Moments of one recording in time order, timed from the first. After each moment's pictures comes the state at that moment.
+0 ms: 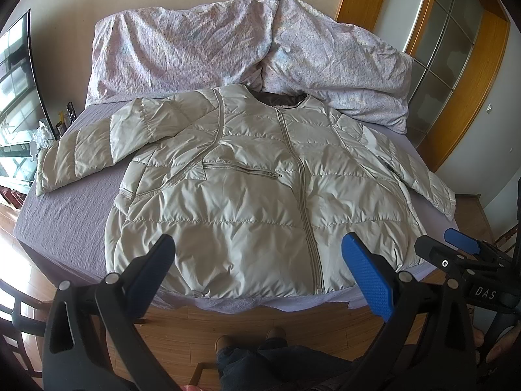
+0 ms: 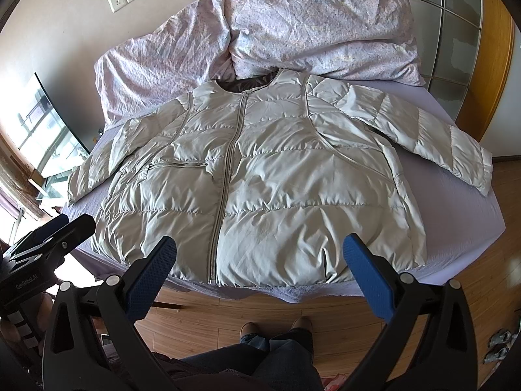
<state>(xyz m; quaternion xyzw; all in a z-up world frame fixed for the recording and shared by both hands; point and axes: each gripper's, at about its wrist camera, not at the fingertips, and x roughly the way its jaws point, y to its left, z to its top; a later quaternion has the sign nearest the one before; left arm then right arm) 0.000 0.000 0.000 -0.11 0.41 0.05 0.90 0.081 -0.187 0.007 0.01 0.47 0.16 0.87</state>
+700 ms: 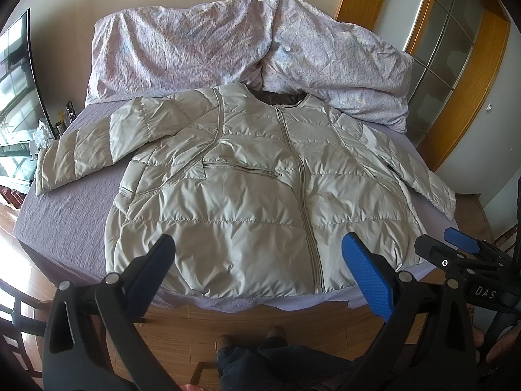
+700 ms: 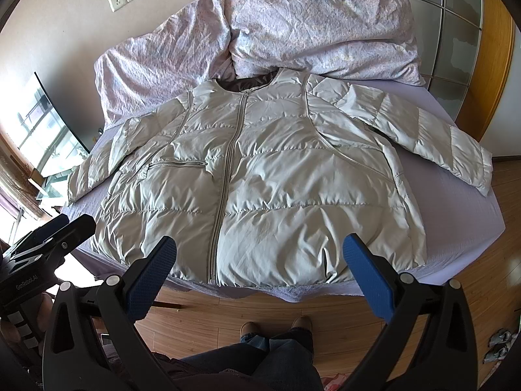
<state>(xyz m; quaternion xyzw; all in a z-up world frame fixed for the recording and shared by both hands) 0.000 0.000 0.000 -0.11 0.41 0.05 0.90 0.080 -0.187 0.007 0.01 0.47 0.16 0.87</state>
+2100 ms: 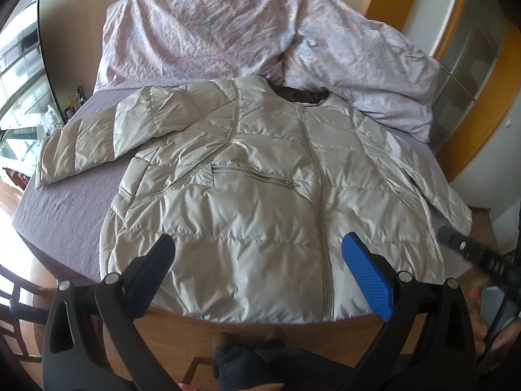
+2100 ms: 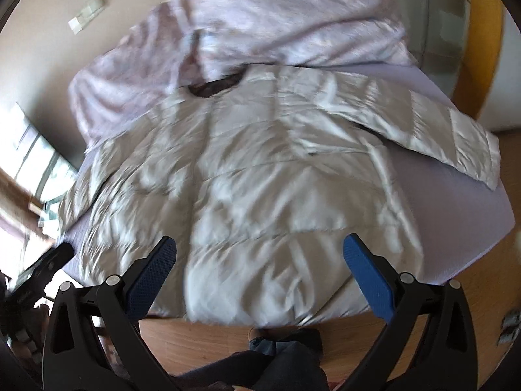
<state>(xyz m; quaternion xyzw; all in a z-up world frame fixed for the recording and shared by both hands) 0.039 0.013 -0.019 -0.14 0.43 0.09 0.89 0.154 -0.228 -0.016 0.07 0.49 0.12 0.86</state>
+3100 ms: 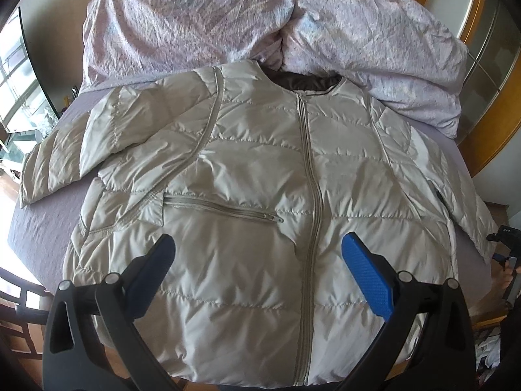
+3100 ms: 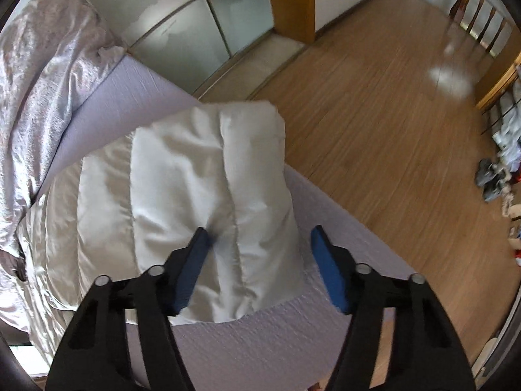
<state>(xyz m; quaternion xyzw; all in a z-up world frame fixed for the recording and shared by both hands) 0.146 -0.016 -0.044 -0.13 0.48 0.12 0.86 0.306 -0.589 -0.122 0.26 0.56 -0.19 0.76</state>
